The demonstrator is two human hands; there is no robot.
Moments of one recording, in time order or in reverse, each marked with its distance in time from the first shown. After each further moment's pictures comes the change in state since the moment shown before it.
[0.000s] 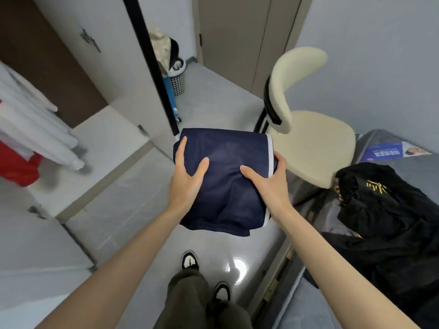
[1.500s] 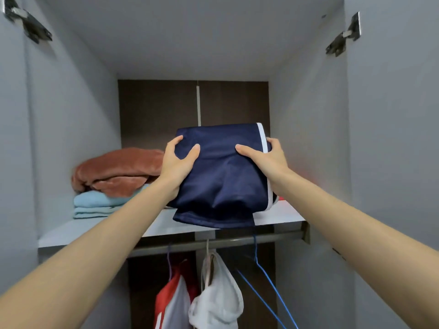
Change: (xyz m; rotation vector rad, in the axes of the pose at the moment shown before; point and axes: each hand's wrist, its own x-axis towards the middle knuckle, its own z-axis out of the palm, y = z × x) left_hand 0.333 0.491 -0.698 0.071 0.900 0.743; right_hand 0.086 -0.707 0.687 0.318 -0.695 -0.821
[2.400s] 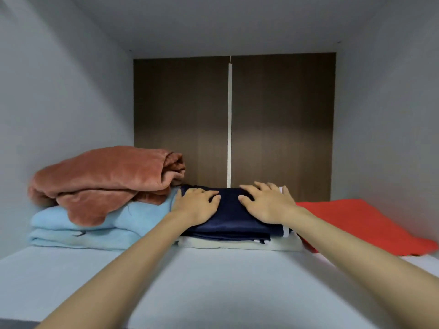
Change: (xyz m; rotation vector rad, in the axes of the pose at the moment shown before) left_hand 0.142 -0.184 0.041 1.288 -0.380 -0.083; right_hand 0.173 0.147 0.095 -1.191 -0.621 -0.217
